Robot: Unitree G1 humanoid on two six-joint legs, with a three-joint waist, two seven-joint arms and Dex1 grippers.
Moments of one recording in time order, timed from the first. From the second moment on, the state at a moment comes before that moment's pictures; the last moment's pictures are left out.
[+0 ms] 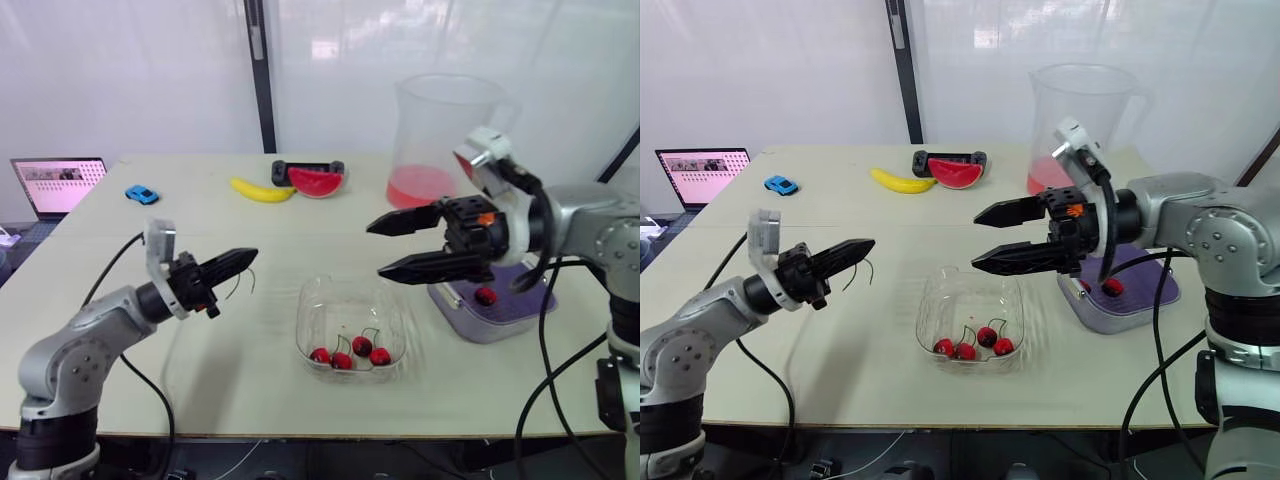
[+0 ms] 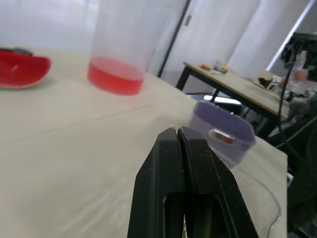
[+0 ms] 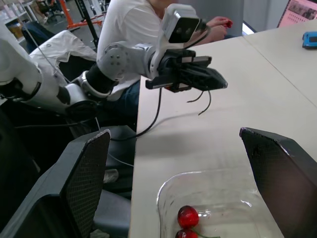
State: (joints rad) left arm -0.29 0.58 0.36 -0.31 -0.96 0.80 -0.73; right arm -0.95 -0.87 -0.06 -0.25 0.98 1.15 1.12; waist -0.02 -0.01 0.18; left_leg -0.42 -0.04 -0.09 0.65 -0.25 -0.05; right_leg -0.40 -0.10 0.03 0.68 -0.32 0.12
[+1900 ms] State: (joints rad) left arm -0.45 0.94 0.14 -0.22 -0.76 0.62 -1.30; right arm -1.09 -1.00 0.56 -0.40 0.51 1.10 1.00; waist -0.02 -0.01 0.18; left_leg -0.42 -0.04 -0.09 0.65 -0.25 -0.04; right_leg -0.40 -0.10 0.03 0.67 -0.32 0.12
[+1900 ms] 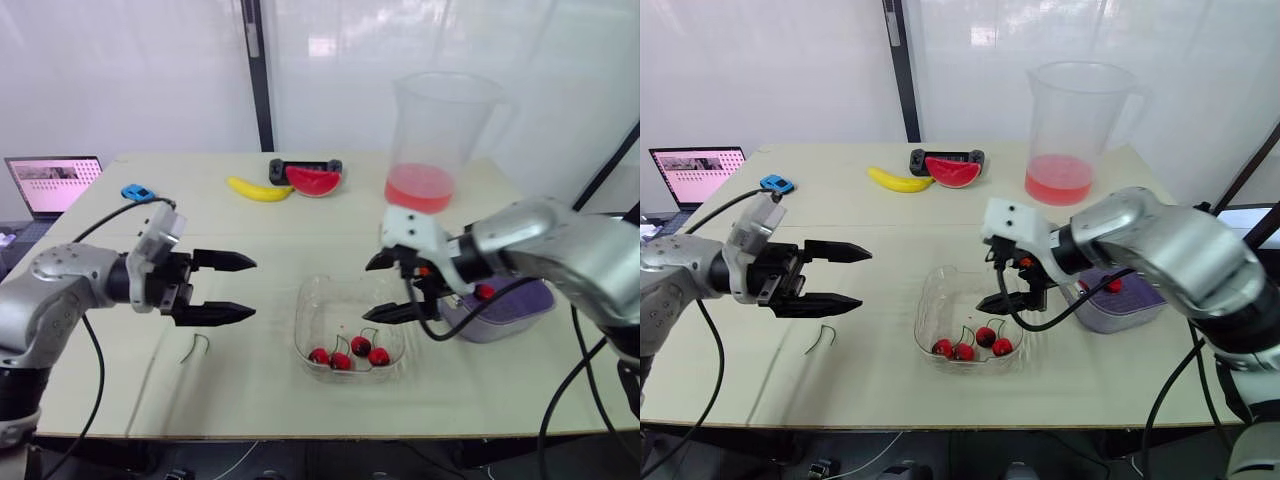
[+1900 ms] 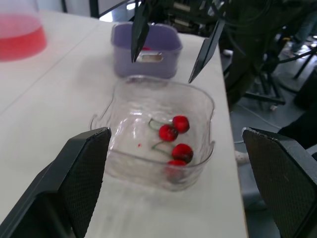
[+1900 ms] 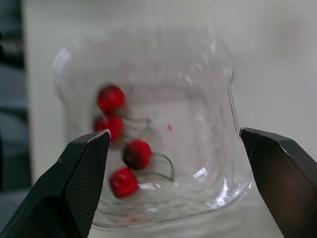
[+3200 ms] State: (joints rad) left arm -0.21 0.92 0.20 -0.36 -0.72 0.65 -1.11; right arm -1.01 -0.69 0.81 -0.12 0.02 0.76 1.19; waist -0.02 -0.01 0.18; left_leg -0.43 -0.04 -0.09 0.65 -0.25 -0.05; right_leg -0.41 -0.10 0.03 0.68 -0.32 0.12
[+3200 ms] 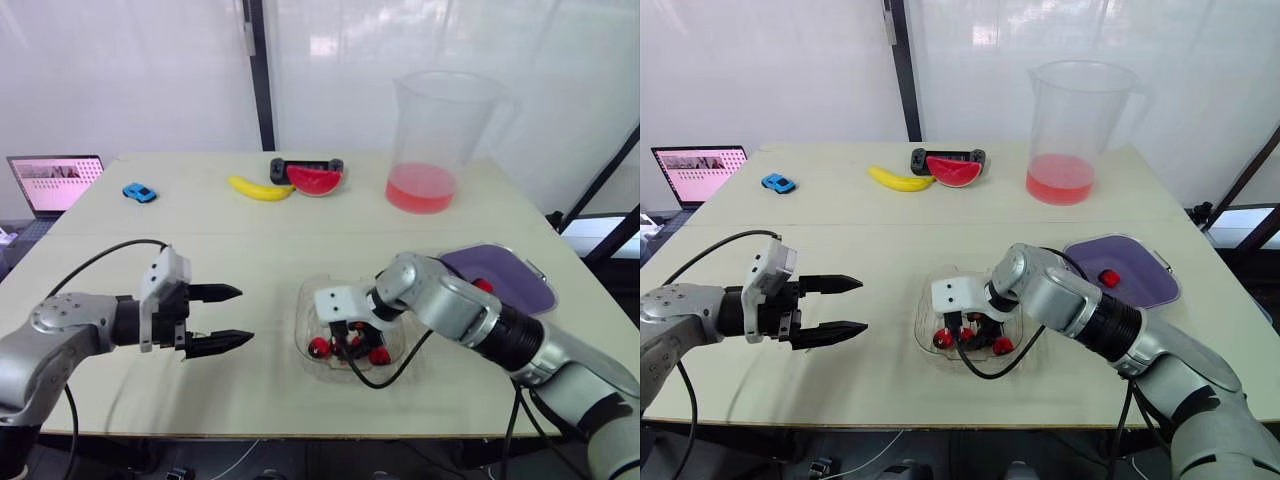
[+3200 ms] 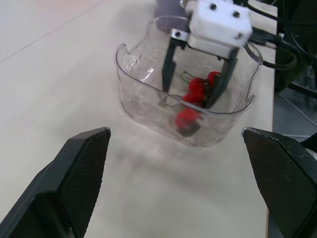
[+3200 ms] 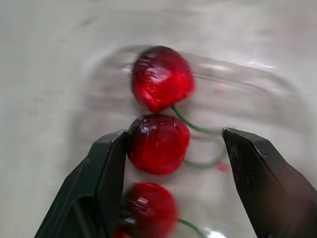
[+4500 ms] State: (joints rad) left arm -0.29 0.89 0.17 -0.29 -0.71 0.64 -1.12; right arm -0.91 -0.65 0.71 -0.18 -0.06 0.79 1.19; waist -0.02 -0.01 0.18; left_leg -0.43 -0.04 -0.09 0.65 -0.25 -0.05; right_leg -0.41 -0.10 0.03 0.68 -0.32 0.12
